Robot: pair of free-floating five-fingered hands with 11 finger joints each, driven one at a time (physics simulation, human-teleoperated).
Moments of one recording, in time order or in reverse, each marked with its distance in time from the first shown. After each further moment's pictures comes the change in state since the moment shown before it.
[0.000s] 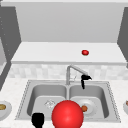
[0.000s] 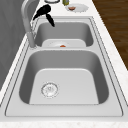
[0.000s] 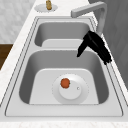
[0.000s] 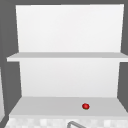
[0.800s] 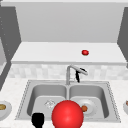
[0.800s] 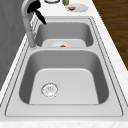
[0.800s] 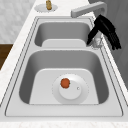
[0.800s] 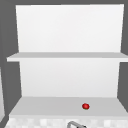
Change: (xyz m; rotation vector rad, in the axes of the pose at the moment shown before) left hand 0.000 0.000 0.000 0.000 0.000 0.000; right hand 0.075 -0.054 0.006 -0.028 0.146 0.026
